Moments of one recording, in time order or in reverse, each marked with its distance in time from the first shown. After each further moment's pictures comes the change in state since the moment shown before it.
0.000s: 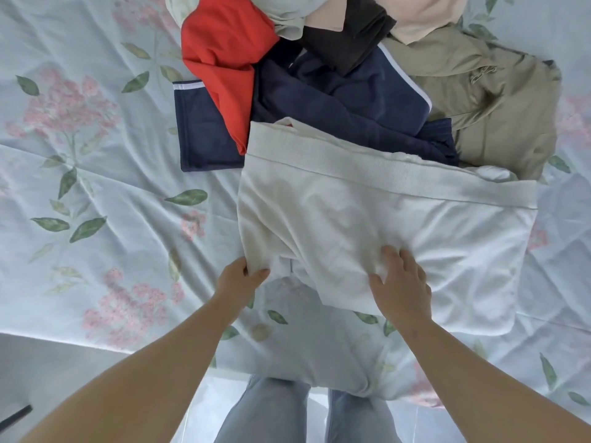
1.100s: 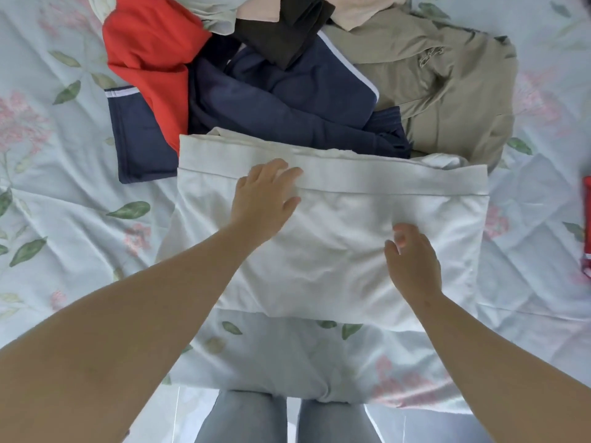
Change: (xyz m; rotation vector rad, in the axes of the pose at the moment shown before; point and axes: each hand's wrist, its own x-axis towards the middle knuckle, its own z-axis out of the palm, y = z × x) left_hand 0.026 0.161 0.071 0.850 0.225 0.828; right_hand 0.059 0.069 -0.052 0.280 0.168 0.019
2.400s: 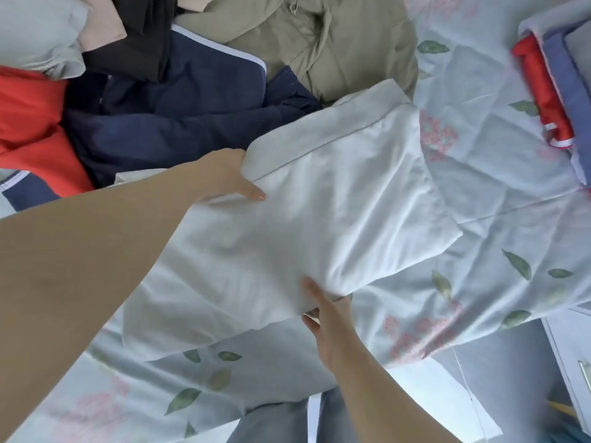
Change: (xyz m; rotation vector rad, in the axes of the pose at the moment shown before) left_hand 0.107 0.032 0.007 -0.011 -0.694 -0.020; right_hand -0.105 -0.011 0.094 1.520 -0.194 0.855
